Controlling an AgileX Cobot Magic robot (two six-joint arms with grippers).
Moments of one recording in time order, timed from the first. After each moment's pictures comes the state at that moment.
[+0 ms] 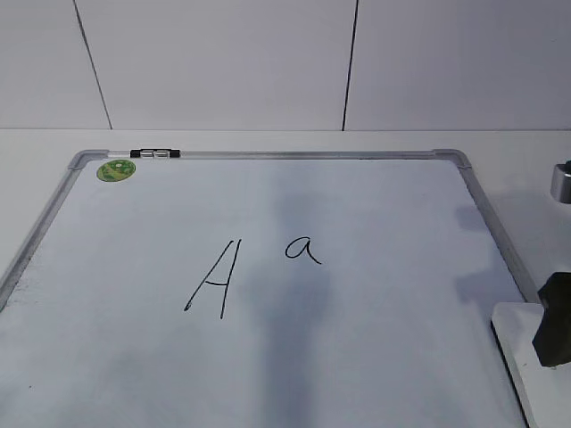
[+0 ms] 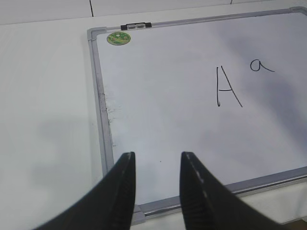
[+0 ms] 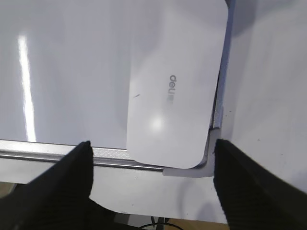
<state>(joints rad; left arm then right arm) -0.03 0.01 -0.53 -0.25 1.10 0.14 0.23 1.25 -0.79 0.08 1.06 0.15</state>
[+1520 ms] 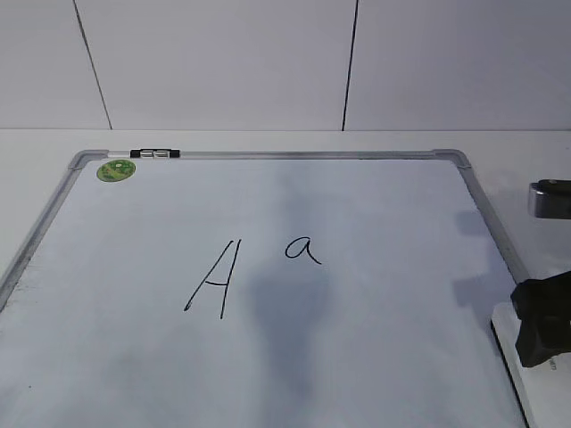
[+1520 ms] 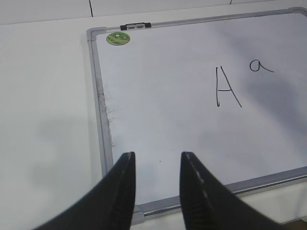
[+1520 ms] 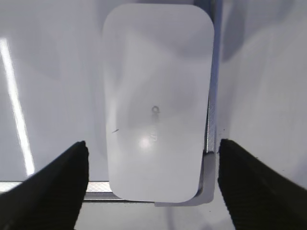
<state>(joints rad) -0.03 0.01 -0.53 -0.25 1.10 0.14 0.23 1.38 -0.79 0.02 0.98 0.23</state>
